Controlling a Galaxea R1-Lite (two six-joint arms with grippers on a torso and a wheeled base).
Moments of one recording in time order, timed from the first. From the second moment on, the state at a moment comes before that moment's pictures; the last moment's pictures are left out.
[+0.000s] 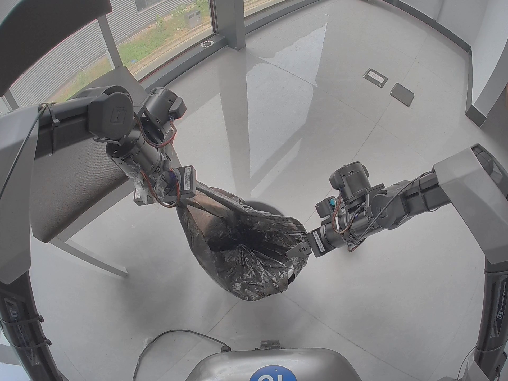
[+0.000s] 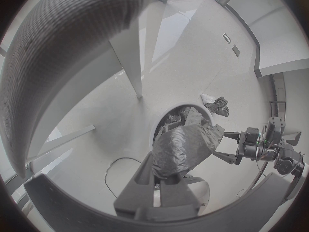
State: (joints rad) left arm -0.38 2.09 -1.97 0.92 0.01 -0.38; right arm 0.43 2.27 -1.45 0.09 0.28 -0.03
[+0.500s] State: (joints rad) left arm -0.37 2.12 -1.96 0.92 0.10 -0.35; right arm 0.44 2.21 -1.45 0.12 0.28 -0.06
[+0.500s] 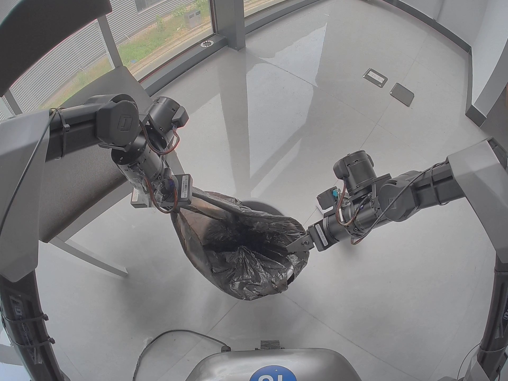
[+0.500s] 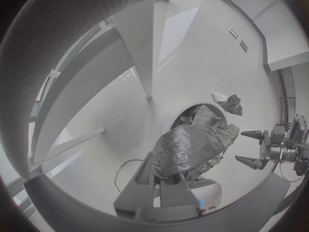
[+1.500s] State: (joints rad) left arm -0.38 2.15 -1.98 0.94 0.14 -0.33; right arm 0.45 2.16 -1.48 0.12 0.28 -0.21
